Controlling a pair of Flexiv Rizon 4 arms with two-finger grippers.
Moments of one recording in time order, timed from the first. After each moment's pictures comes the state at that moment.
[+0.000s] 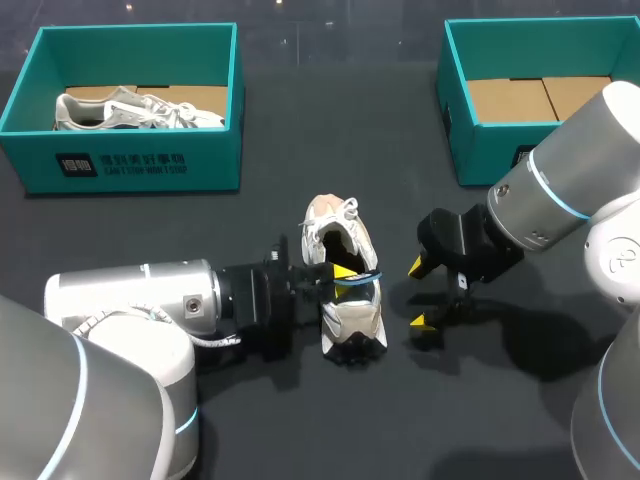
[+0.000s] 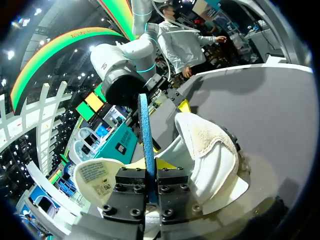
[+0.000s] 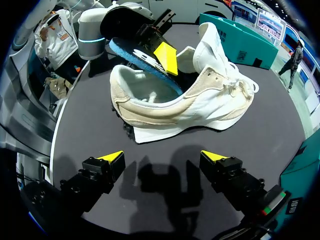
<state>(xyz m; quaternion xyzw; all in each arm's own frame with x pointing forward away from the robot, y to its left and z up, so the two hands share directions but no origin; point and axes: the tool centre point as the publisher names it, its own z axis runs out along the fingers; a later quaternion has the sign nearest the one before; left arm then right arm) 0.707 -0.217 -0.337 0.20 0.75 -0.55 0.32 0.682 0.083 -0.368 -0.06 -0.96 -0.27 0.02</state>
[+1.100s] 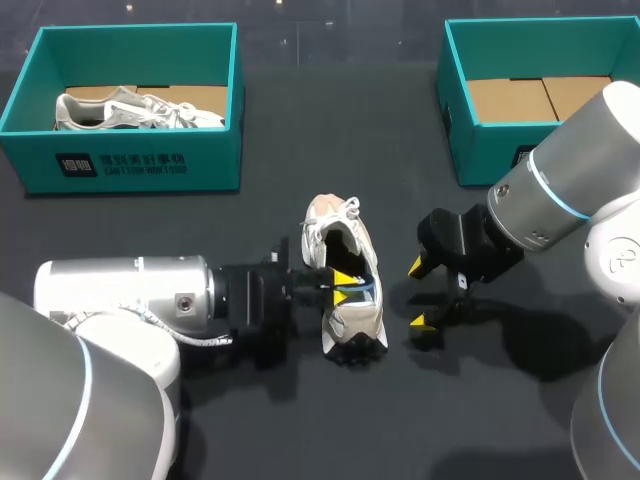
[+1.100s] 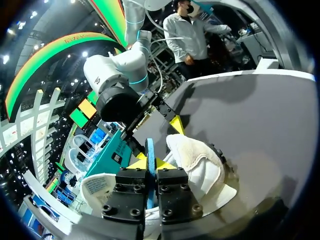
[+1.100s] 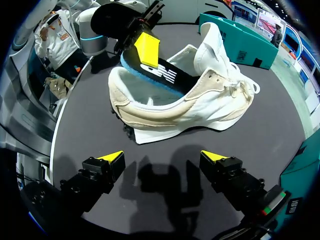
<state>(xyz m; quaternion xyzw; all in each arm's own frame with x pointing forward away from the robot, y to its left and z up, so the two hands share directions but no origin) 0.686 -0.217 -0.324 0.25 0.74 -0.55 0.31 0.682 0.083 -0.368 -0.06 -0.96 -0.27 0.02</state>
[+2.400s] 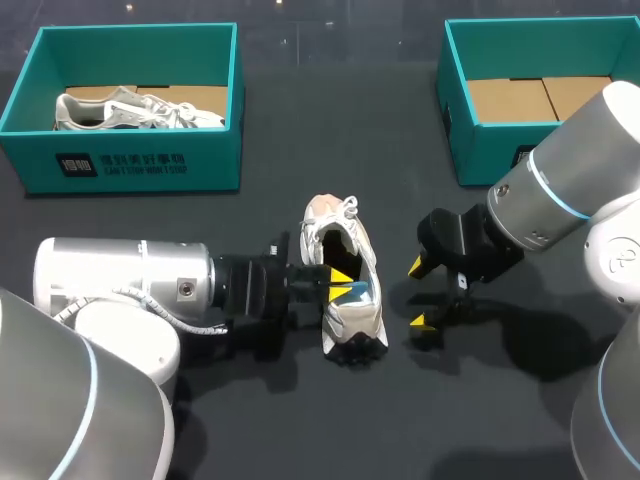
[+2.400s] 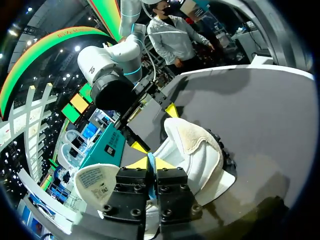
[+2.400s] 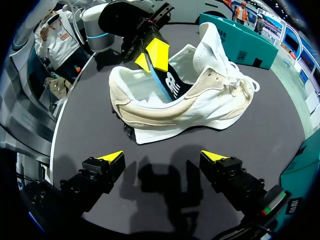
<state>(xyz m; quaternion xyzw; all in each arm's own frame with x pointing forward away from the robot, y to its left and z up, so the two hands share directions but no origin) 0.695 -0.211 -0.337 0.25 0.77 -0.52 0.28 0.682 0.083 -0.368 -0.06 -0.96 -0.27 0.02</state>
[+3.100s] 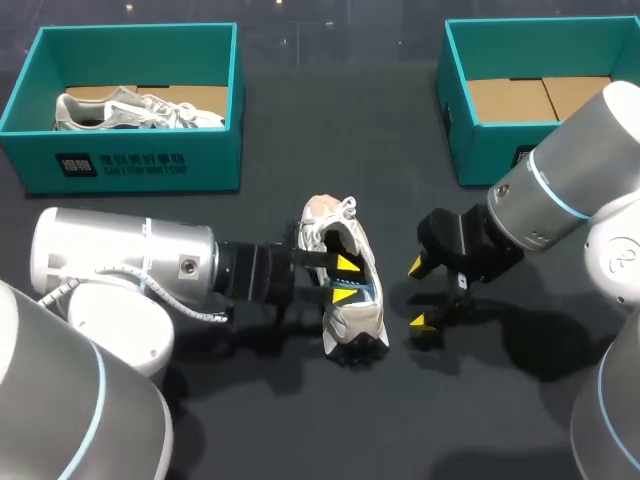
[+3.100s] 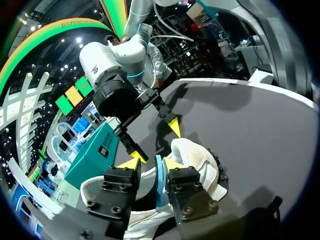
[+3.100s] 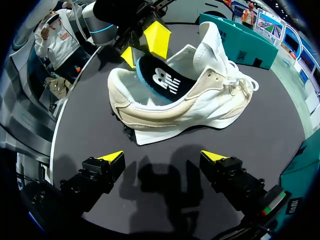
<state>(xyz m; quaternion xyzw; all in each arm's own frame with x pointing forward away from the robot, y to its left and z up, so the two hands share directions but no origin) 0.683 -0.215 -0.310 0.24 0.79 -0.53 0.22 0.682 0.083 -0.368 -0.06 -0.96 -0.27 0.02</state>
